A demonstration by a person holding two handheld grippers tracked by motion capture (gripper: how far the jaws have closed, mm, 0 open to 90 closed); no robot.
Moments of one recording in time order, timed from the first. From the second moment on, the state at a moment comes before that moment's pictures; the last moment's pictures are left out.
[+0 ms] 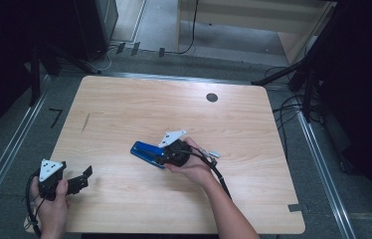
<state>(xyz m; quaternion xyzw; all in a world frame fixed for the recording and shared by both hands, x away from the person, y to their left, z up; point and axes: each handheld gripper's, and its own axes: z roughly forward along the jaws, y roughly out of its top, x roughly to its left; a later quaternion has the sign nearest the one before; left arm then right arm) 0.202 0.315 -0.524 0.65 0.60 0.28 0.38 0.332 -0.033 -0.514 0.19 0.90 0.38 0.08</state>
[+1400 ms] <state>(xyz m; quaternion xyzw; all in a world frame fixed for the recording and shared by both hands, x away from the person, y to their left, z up) 0.192 0.229 -0.523 0.71 0.52 0.25 0.41 0.269 -0.106 -0.517 0.16 0.90 0.39 0.09</state>
